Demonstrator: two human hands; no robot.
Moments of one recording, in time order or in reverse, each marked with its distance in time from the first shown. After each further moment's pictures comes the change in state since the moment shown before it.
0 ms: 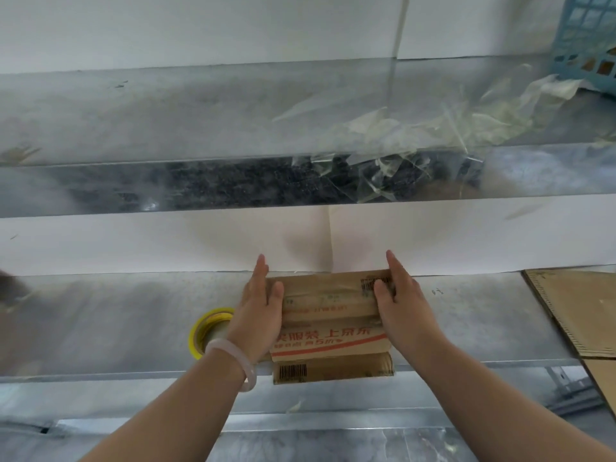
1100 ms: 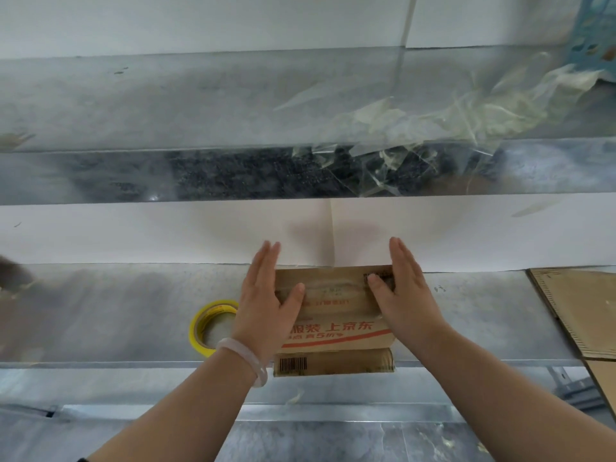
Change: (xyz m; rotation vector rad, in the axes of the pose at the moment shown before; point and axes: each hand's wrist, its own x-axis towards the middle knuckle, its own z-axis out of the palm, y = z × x) left_hand -0.008 0.009 0.010 0.106 0.181 0.172; right_hand -0.001 -0.011 -0.011 -0.080 -0.018 -0.069
